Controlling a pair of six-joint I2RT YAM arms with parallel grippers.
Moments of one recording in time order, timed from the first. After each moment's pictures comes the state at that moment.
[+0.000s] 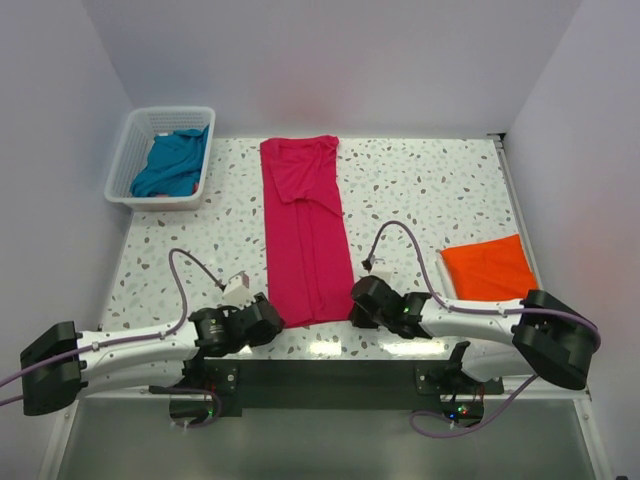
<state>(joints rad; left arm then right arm) -1.15 0.92 0.34 -0.48 -0.46 -1.52 1.05 1.29 0.49 -0.15 0.27 0.99</state>
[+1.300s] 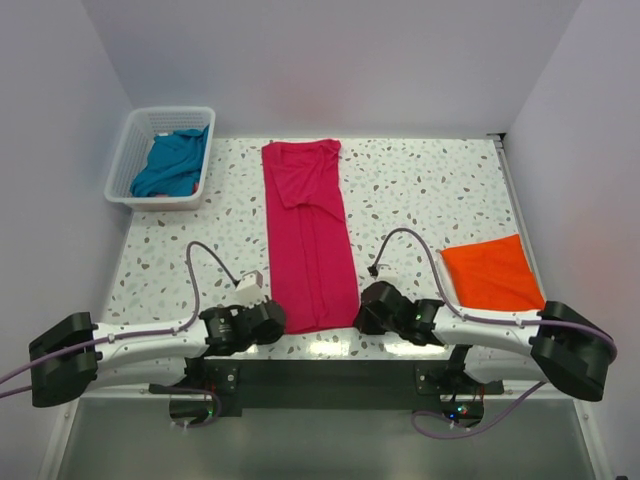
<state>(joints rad) -1.15 1.01 0.34 -0.36 -0.45 -1.37 1.05 1.18 0.41 -0.14 0.21 0.98</state>
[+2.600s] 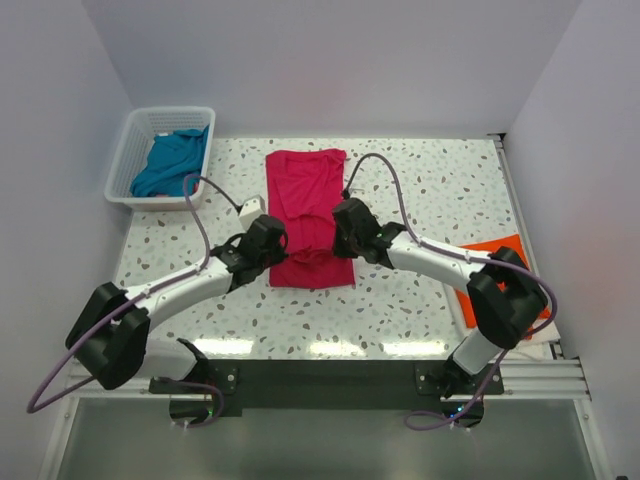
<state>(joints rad) -0.69 1.30 0.72 -0.21 -0.42 -0.89 0.79 1.60 1.03 -0.28 0.23 0.70</state>
